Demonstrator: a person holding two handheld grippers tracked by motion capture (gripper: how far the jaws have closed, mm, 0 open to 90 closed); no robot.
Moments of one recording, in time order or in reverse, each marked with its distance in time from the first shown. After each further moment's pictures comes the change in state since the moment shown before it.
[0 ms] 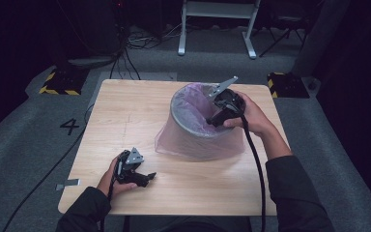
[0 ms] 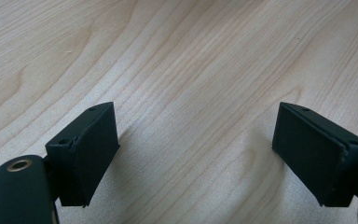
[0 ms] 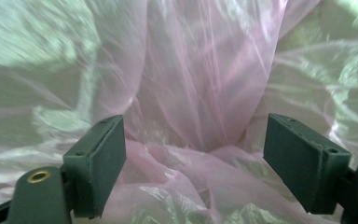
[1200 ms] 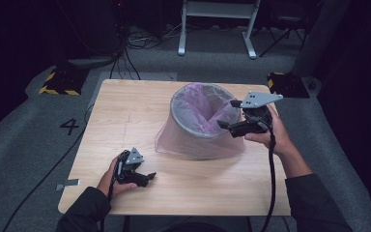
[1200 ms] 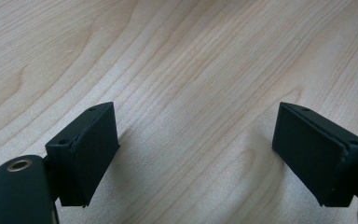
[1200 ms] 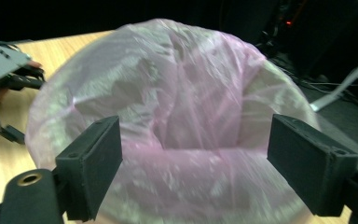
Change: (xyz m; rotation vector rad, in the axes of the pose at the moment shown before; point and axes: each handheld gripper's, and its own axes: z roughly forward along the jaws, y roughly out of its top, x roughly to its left) left arm 0.000 0.000 0.000 0.001 0.002 -0.003; right arm 0.029 -0.052 -0.072 -0.368 -0.070 0.025
